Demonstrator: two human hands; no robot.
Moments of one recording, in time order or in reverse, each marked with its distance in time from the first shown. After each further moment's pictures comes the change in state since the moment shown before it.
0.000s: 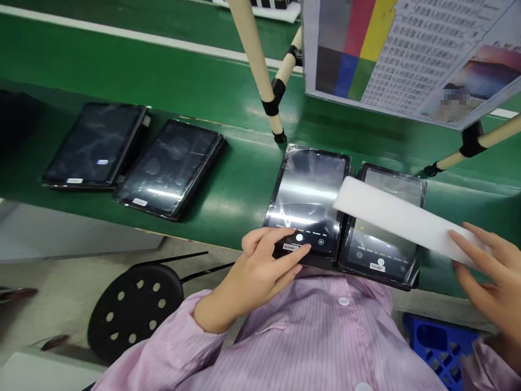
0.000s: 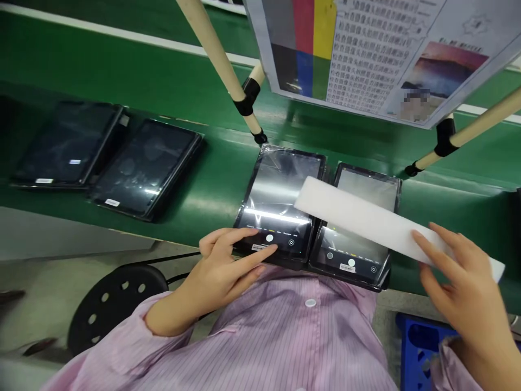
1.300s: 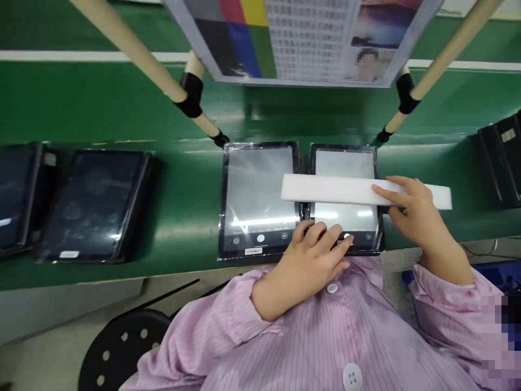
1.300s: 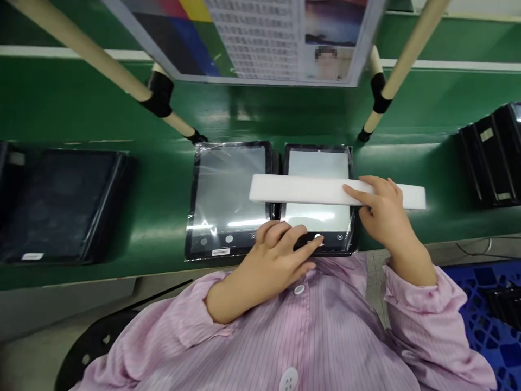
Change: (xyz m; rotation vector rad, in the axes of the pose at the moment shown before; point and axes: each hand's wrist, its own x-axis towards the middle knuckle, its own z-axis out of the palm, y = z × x) left_hand 0.070 0.076 0.060 -0.110 -0.108 0.299; right_hand 0.038 -0.036 0.048 0.194 -0.052 0.260
